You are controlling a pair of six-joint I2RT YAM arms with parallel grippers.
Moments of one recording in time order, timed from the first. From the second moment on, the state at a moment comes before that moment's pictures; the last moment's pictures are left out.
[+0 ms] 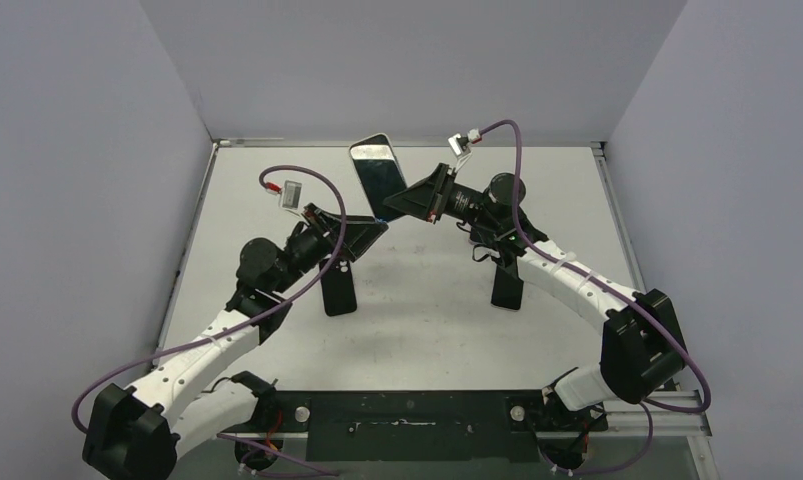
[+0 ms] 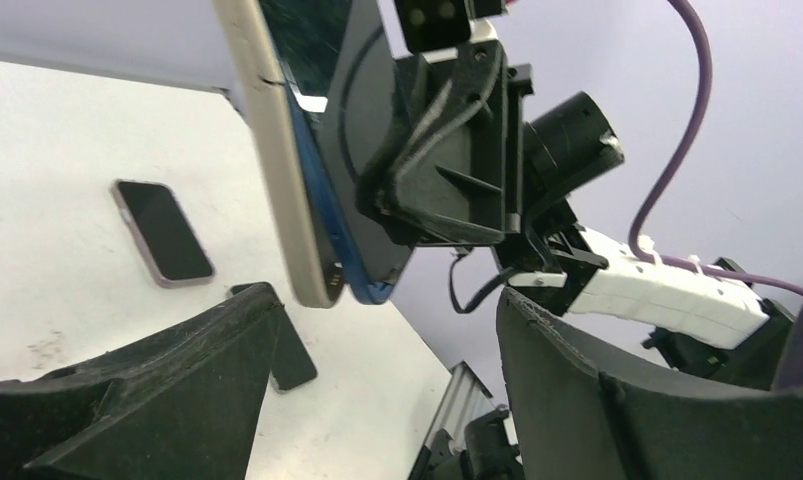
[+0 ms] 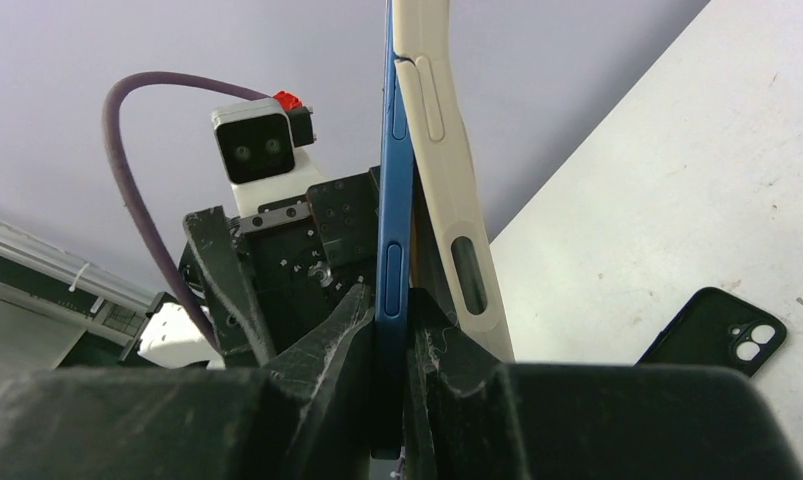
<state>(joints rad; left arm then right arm) -0.54 0.99 0.59 0.66 0.35 -0.93 0.55 1.45 1.02 0.62 -0.70 1.05</state>
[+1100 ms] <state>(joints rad) -0.44 1.14 0.57 0.76 0.38 -0.96 0.54 1.45 0.98 0.64 -0.70 1.09</state>
